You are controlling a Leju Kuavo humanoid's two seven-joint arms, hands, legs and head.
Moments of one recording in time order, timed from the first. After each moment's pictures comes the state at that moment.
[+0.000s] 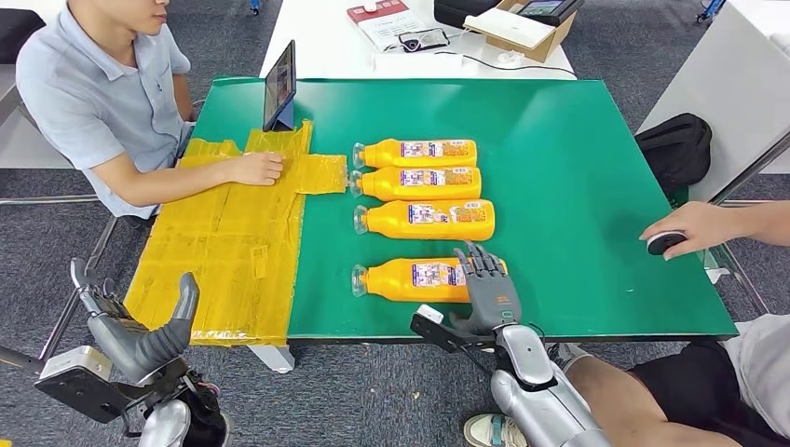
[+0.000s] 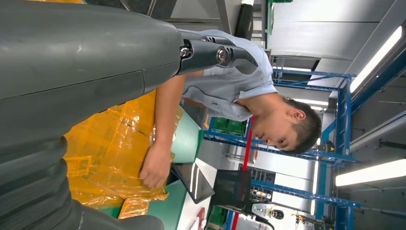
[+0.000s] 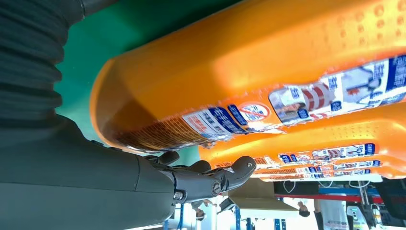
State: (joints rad) left arm 0.07 -0.27 -0.04 -1.65 -0.02 0.61 -0.70; right arm -0.30 -0.06 0.35 -0.95 1.09 -0.43 -0.06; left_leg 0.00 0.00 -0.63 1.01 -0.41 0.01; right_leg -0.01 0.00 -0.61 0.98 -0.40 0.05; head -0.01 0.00
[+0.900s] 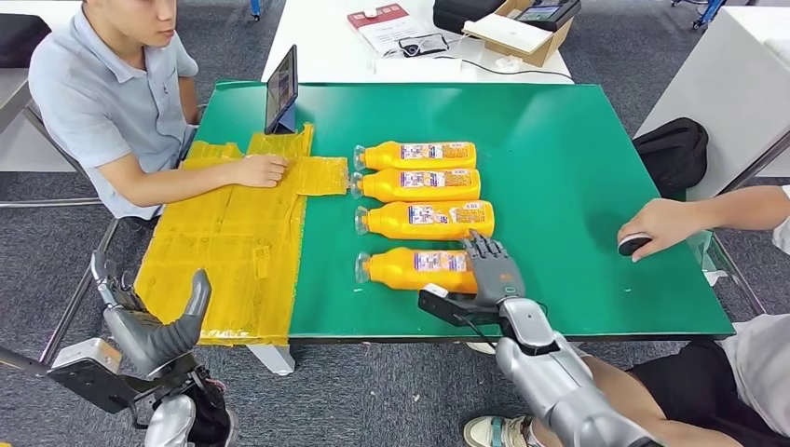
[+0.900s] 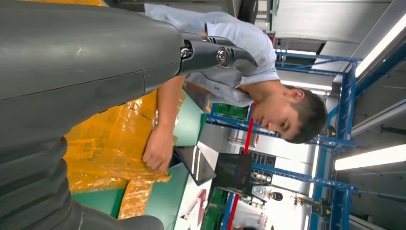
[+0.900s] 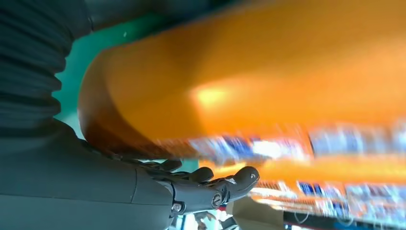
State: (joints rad) left arm 0.04 -0.28 -0.03 -1.60 0.00 0.53 -0.70; right arm -0.49 -0.06 0.33 -0.69 1.09 -0.26 -0.03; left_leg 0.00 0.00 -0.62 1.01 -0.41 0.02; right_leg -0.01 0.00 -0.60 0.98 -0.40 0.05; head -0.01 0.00
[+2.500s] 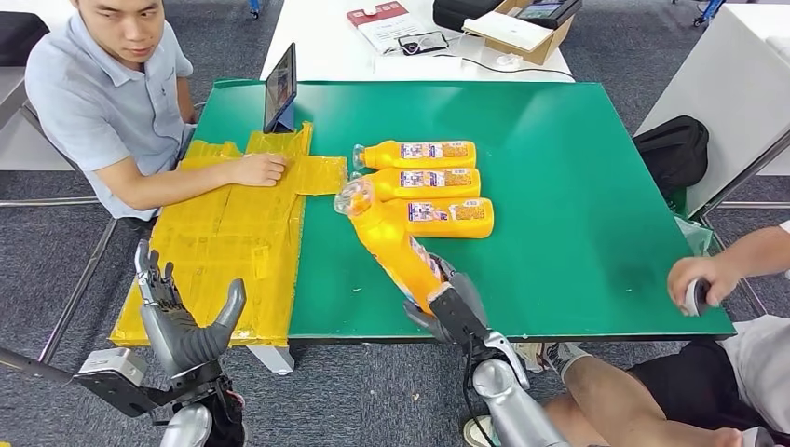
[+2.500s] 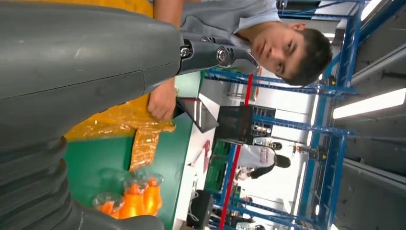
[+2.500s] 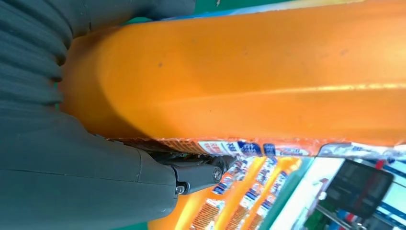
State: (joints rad) left arm 0.08 -0.27 -0.13 -1.61 -0.02 0.39 -0.70; right arm -0.23 0.10 0.18 -1.02 0.31 -0.18 -0.50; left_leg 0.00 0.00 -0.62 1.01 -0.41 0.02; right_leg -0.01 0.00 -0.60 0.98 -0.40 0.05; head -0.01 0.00
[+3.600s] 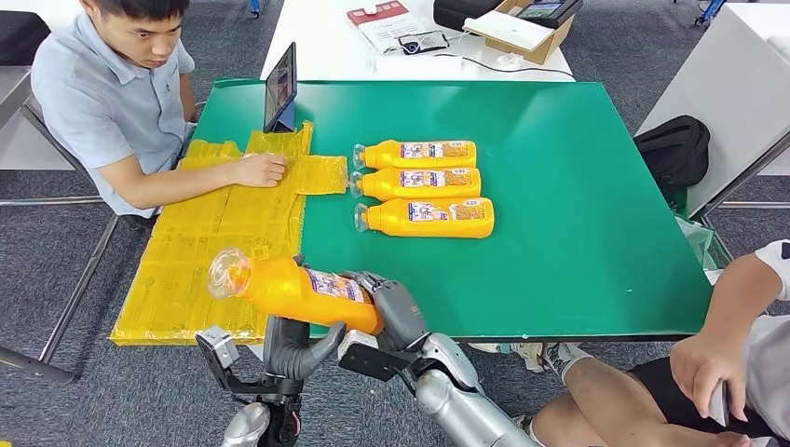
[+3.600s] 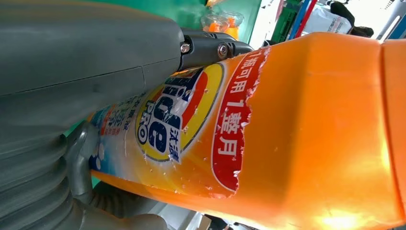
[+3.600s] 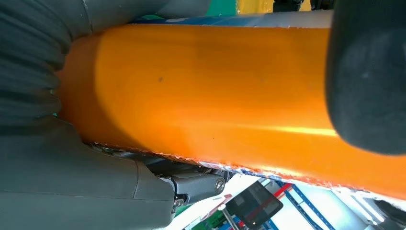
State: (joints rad) left arm -0.04 -0.30 -0.20 -1.14 0.08 -0.16 -0.70; right arm -0.34 0.19 0.47 -0.83 0.57 -0.36 -0.60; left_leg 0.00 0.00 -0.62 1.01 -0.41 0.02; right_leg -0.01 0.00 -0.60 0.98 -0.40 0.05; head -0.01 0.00
